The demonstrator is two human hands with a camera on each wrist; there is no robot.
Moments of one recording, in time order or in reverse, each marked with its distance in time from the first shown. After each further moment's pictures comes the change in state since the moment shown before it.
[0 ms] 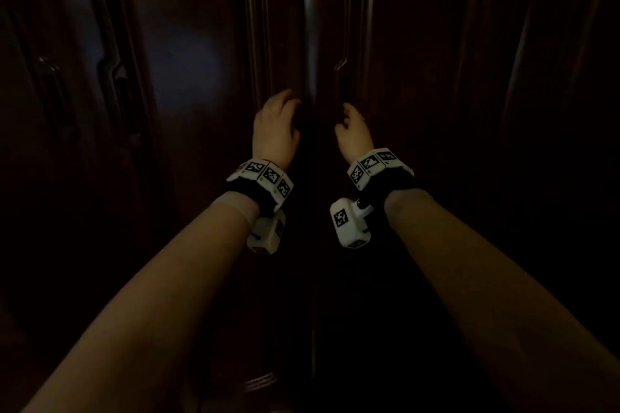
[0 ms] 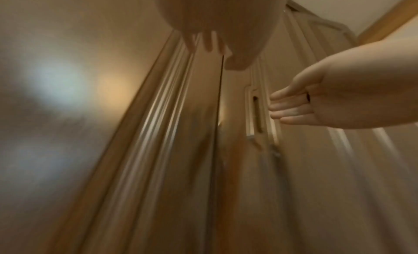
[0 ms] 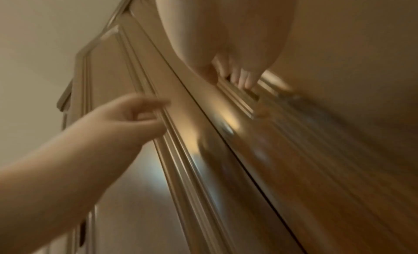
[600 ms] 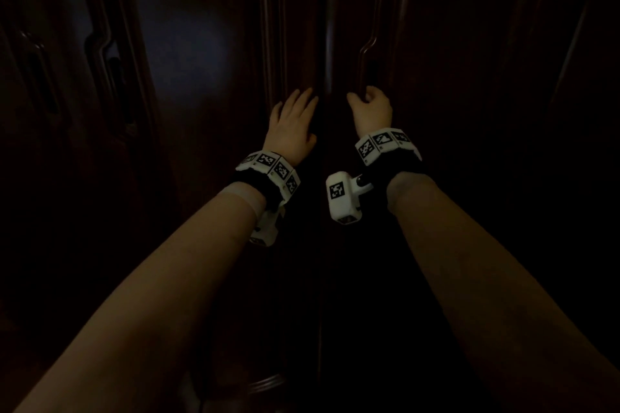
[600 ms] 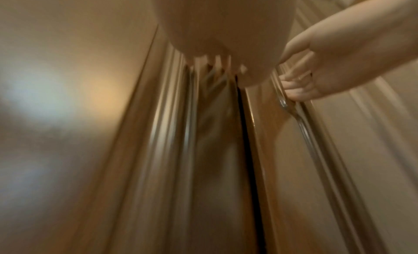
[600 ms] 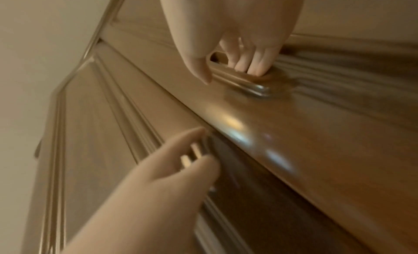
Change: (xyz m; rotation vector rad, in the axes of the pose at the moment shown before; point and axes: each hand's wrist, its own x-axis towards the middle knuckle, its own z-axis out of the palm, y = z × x) left_hand 0.019 -0.037 0.041 0.196 -0.276 0.072; right_hand 0.044 -0.001 0.019 0.055 0.268 0.078
